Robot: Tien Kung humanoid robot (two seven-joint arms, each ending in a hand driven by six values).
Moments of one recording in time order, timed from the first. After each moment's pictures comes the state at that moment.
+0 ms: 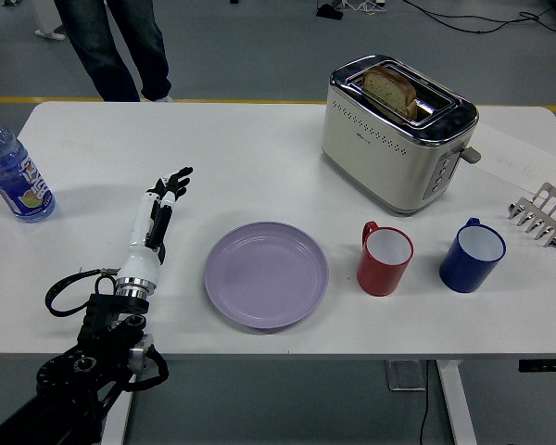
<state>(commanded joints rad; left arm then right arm) -0.44 0.00 -1.01 -0.81 0.94 0.33 -0.65 0.26 -0.14 1.07 0.31 -0.82 -0.15 -0.47</state>
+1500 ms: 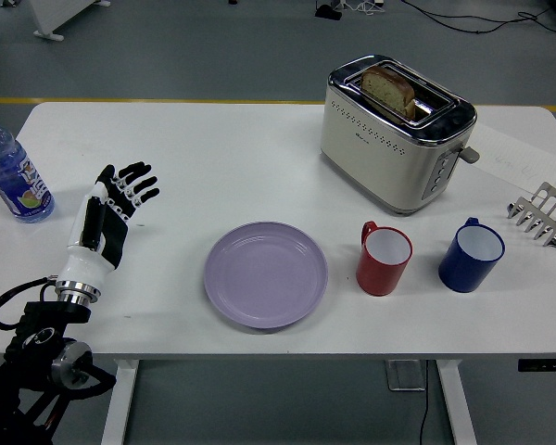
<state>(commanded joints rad) -0.16 0.10 -1.26 -1.25 0.85 0.07 -0.36 0.12 -0.16 0.65 0.32 -0.09 -0.03 -0.29</state>
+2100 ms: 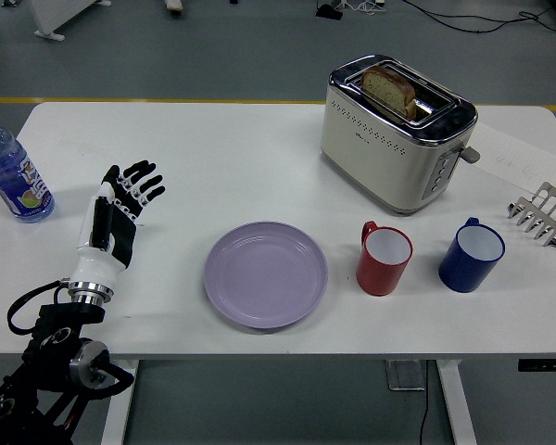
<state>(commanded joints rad) -0.17 0.04 -1.28 -1.26 0.86 0.11 -0.38 0.03 -0.13 0.56 0.34 0.61 0.05 -0.09</state>
